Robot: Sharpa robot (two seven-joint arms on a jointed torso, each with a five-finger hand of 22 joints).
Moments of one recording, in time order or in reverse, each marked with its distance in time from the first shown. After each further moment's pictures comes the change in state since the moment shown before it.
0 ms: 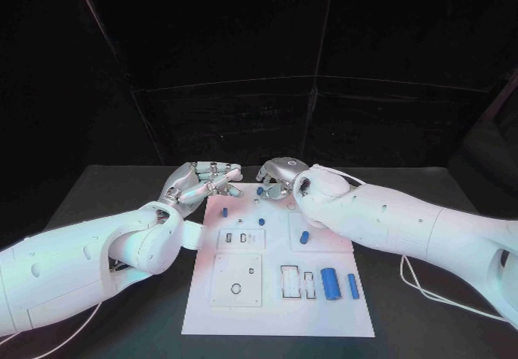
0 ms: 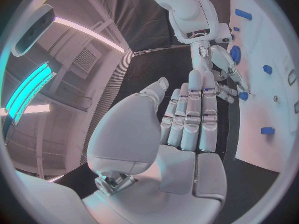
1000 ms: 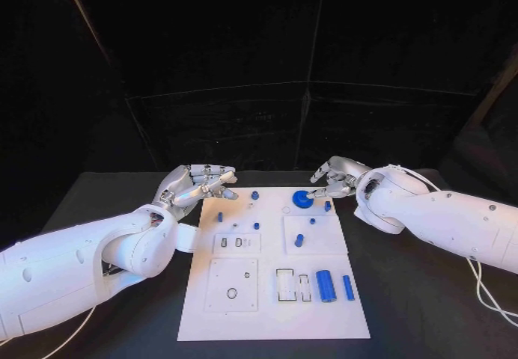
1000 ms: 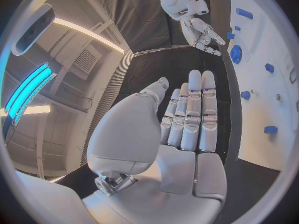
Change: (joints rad) left arm 0.002 -0.013 0.000 -0.007 0.003 0.007 -0.001; left_hand 0.000 0.000 0.003 -0.003 0.000 0.000 0.000 0.000 0.000 0.004 0.004 -0.004 0.000 0.000 0.000 -0.005 0.003 0.000 0.000 0.000 0.000 0.000; right arm 0.001 -0.392 0.051 0.307 0.289 0.038 -0.126; right_hand 0.031 -0.043 -0.257 0.226 0.123 0.017 -0.007 0.059 0.009 0.411 -0.031 1.284 1.234 0.014 -0.029 0.325 0.400 -0.079 0.238 -0.022 0.352 0.550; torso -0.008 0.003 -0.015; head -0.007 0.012
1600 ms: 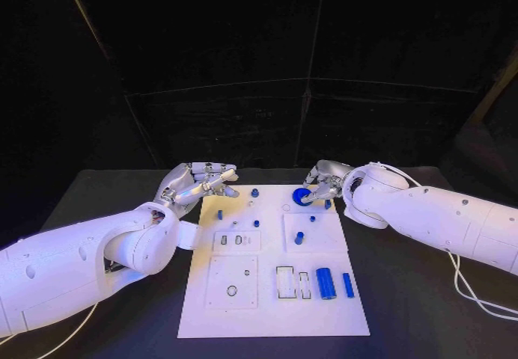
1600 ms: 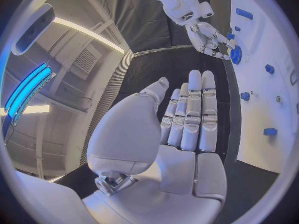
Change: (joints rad) left arm 0.000 0.011 0.000 -0.008 0.001 0.006 -0.001; left_hand 0.000 0.000 0.003 -0.003 0.000 0.000 0.000 -0.004 0.000 0.000 0.000 0.000 0.000 0.000 0.000 0.000 0.003 0.000 0.000 0.000 0.000 0.000; right arm -0.001 0.083 0.000 -0.073 -0.028 0.092 -0.052; right_hand 0.079 0.023 -0.015 -0.016 -0.004 -0.017 0.000 0.025 0.000 0.036 0.002 0.112 0.006 -0.002 0.009 0.015 0.000 0.000 0.018 0.010 0.033 0.065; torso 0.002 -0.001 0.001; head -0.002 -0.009
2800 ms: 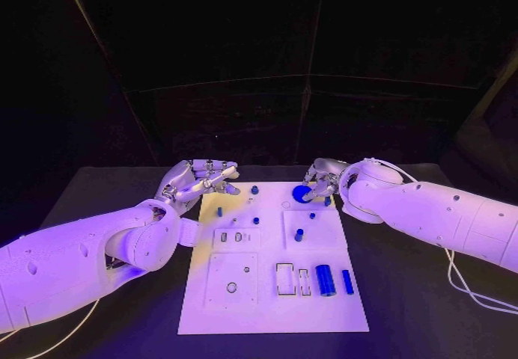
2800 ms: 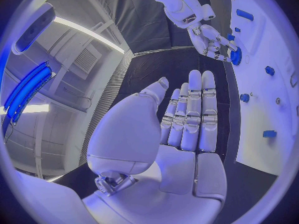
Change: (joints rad) left arm 0.000 0.004 0.000 -0.004 0.001 0.007 -0.003; left_hand 0.000 0.000 0.000 0.000 0.000 0.000 0.000 0.000 0.000 0.000 0.000 0.000 0.000 0.000 0.000 0.000 0.002 0.000 0.000 0.000 0.000 0.000; right arm 0.001 0.035 0.002 -0.042 -0.045 0.044 -0.016; right_hand 0.050 0.050 0.043 -0.043 -0.040 0.024 0.000 0.036 0.000 0.000 0.000 0.008 0.000 0.000 0.000 0.000 0.000 -0.016 0.003 0.004 0.010 0.015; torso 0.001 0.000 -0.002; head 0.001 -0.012
